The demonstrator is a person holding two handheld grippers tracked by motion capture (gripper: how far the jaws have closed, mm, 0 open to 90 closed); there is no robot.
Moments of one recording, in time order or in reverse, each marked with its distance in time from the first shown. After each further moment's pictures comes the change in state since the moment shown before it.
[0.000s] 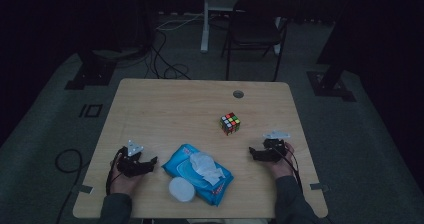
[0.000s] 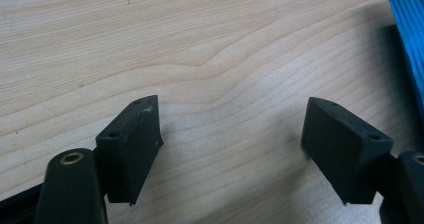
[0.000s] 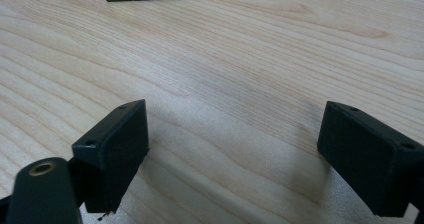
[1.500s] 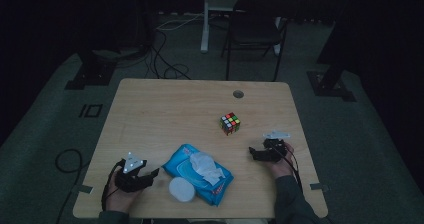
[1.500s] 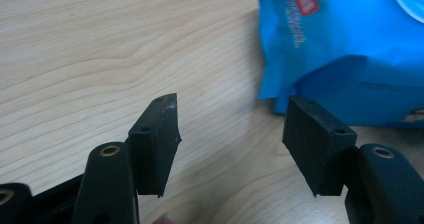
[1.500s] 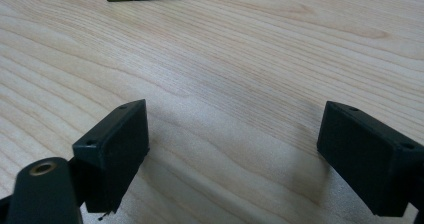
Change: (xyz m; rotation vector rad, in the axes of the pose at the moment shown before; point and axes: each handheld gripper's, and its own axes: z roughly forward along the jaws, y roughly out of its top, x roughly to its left) left arm -0.036 -0.011 -0.047 -0.046 -0.114 0.062; right arm 0.000 0.000 0.000 -0.001 0.002 -0.002
